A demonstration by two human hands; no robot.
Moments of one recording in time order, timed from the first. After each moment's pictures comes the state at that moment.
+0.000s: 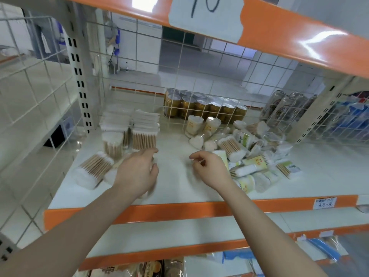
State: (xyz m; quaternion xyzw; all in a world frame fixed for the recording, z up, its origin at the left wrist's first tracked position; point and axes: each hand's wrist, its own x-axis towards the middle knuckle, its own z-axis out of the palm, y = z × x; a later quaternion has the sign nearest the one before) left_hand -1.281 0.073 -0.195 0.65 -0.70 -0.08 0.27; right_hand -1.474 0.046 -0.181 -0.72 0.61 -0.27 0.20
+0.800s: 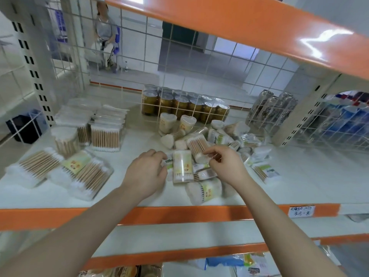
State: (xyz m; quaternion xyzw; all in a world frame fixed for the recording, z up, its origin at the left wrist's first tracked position) left_hand -1.400 0.050 -0.200 0.63 -0.72 -0.10 0.27; right_hand -1.608 0.019 -0.163 -0.75 0.59 -0.26 0.14
